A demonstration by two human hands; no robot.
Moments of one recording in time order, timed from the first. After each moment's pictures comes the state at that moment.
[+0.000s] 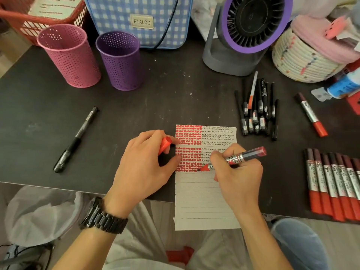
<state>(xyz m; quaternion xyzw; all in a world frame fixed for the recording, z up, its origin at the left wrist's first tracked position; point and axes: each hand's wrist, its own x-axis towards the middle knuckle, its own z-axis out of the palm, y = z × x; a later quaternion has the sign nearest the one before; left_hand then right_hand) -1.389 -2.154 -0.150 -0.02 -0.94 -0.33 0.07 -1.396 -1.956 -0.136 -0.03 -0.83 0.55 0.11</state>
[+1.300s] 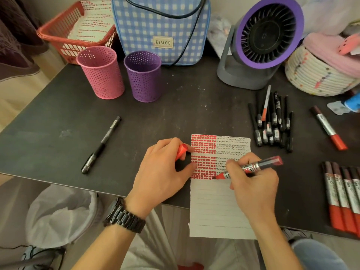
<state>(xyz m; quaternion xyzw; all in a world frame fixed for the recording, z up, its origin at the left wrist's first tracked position) -1.389 -2.153 -0.146 -0.01 -0.94 -0.32 0.04 -1.396 -1.953 -0.140 -0.02 -0.82 0.55 0.11</state>
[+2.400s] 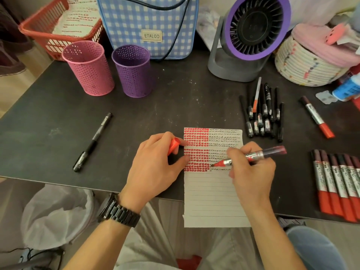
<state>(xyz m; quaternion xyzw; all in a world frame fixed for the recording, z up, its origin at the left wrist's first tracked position) -1.390 -2.153 -0.153 -0.01 -0.94 -0.34 0.06 -1.398 -1.951 -0.135 -0.07 -0.76 0.64 0.12</state>
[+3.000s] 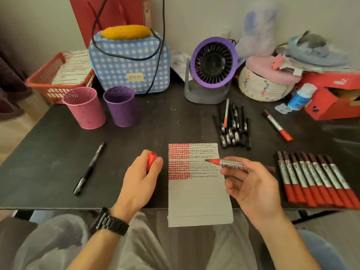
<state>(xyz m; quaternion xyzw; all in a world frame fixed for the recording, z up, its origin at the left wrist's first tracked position) -1.373 -2.154 -0.129 0.04 -0.86 -0.50 0.04 -1.361 -1.906 -0.082 -0.13 -0.50 0.85 -0.10</state>
